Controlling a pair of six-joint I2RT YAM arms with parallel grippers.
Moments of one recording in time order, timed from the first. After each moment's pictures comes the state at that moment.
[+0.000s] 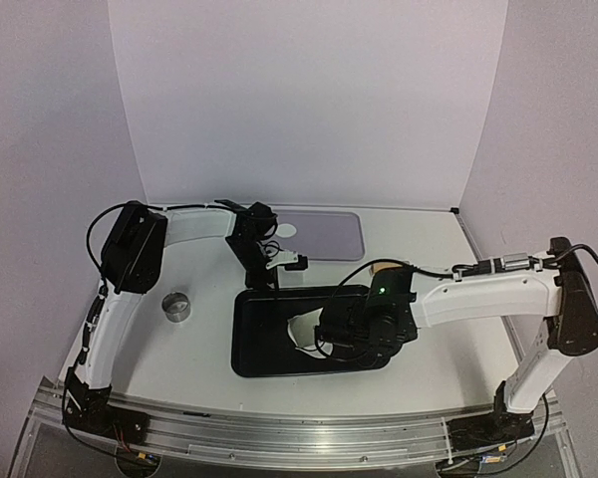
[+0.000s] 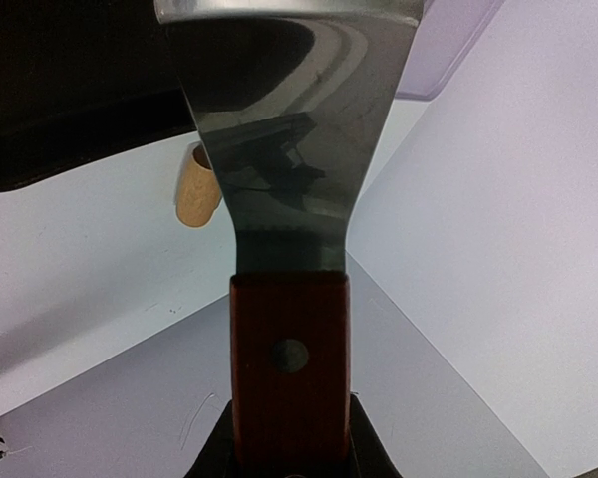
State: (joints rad) left arm -0.64 2.39 1.94 -0.90 0.43 0.82; right arm 1.24 1.72 1.27 -1.23 0.99 -0.53
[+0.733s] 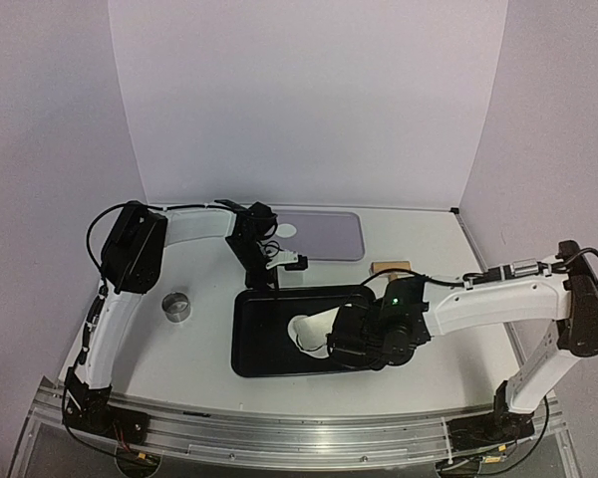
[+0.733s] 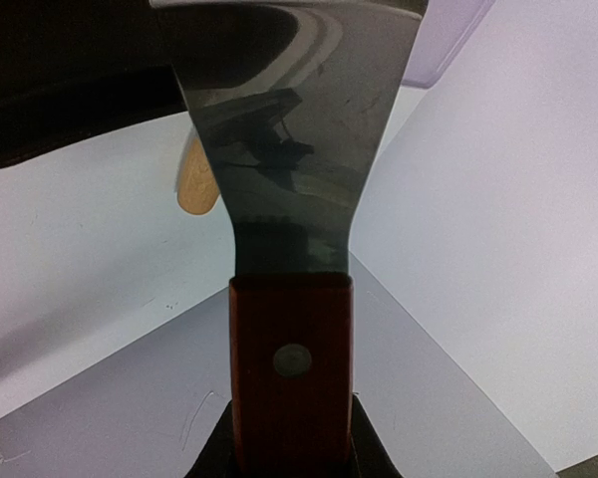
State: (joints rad) left arm -0.64 2.39 1.94 -0.90 0.43 0.82; right arm 1.24 1.66 1.14 -1.16 1.03 -0.54
